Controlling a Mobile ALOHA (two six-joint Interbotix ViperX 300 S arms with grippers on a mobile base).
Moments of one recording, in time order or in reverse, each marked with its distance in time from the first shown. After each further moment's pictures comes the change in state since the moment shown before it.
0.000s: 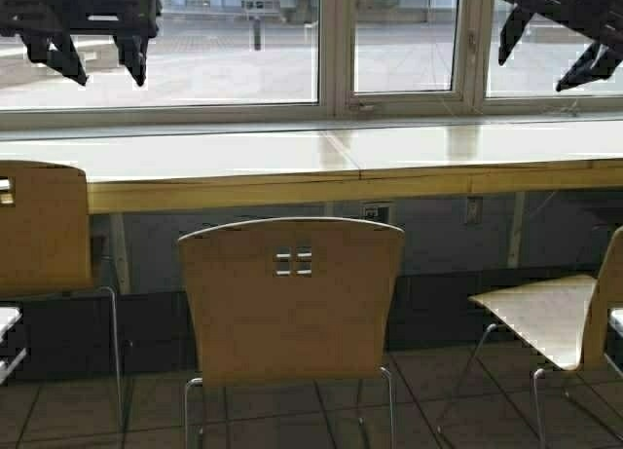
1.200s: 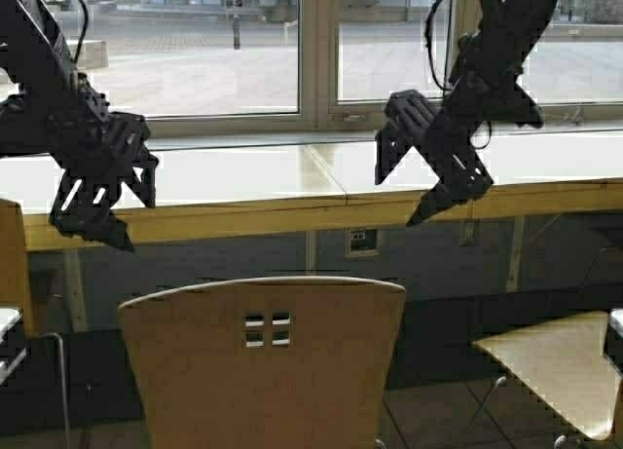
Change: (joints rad) left arm 0.063 0.612 -0.035 -1.247 -0.483 -0.077; right arm 0.242 0.676 -0.314 0.805 0.003 0.000
